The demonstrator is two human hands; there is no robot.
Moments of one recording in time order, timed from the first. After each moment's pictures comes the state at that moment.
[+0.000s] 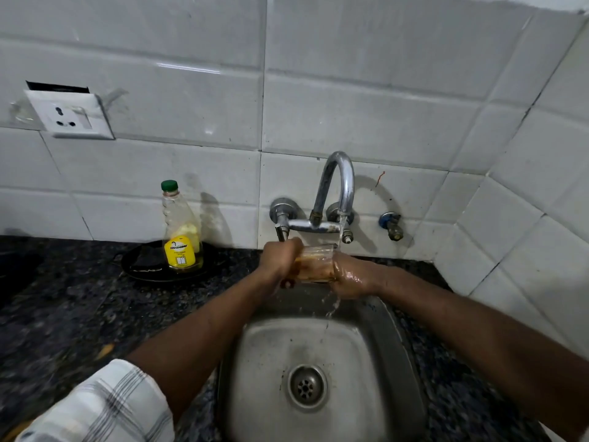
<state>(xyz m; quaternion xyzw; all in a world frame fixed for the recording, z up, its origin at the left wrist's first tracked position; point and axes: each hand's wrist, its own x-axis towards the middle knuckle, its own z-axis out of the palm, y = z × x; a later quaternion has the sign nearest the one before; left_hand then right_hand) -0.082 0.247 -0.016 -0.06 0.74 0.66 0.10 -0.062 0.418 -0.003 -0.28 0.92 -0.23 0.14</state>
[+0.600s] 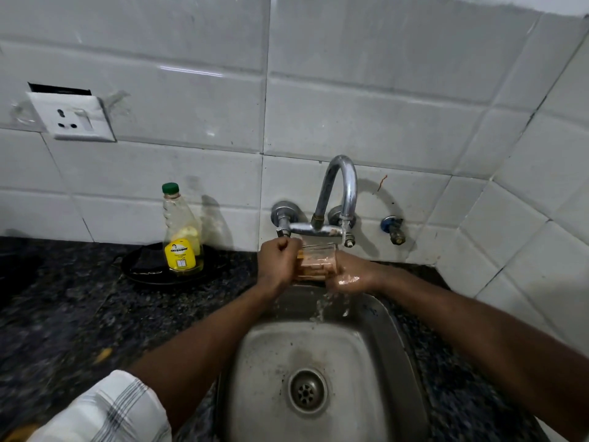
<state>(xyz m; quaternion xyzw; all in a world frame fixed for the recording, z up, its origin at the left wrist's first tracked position) -0.083 0.246 -0.023 0.00 0.71 0.70 -0.01 -0.071 0.420 0.009 -0.30 0.91 -0.24 0.14</state>
